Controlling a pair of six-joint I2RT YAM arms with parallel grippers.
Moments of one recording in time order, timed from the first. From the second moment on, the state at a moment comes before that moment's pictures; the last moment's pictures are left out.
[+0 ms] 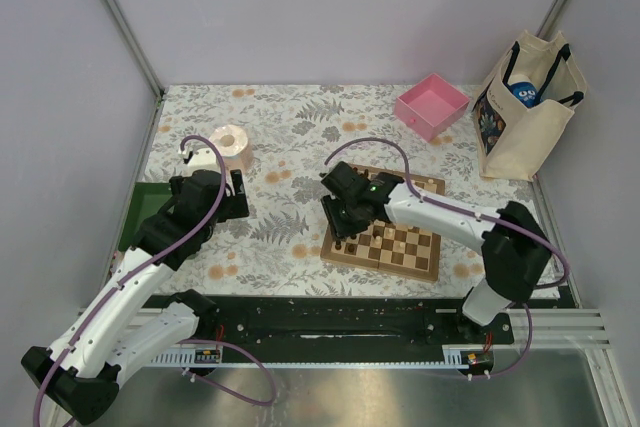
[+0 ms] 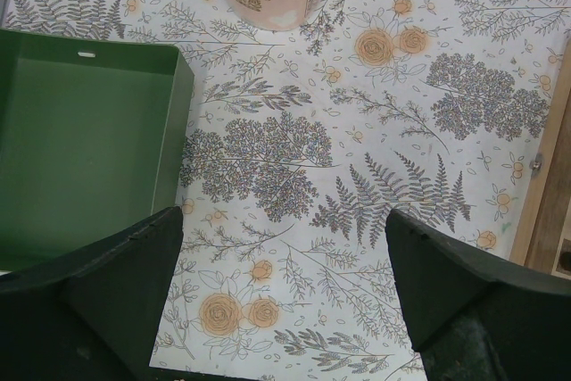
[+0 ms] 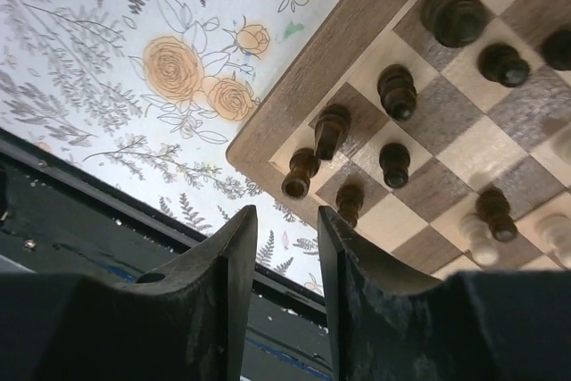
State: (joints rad) left arm -0.52 0.79 0.87 -0.78 -0.50 -0.42; right arm 0.91 1.65 1.20 -0.68 -0.03 0.52
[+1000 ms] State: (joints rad) left arm -0.52 0.79 0.87 -0.78 -0.49 -0.42; right arm 0.87 1.60 1.27 -0.73 0.04 0.58
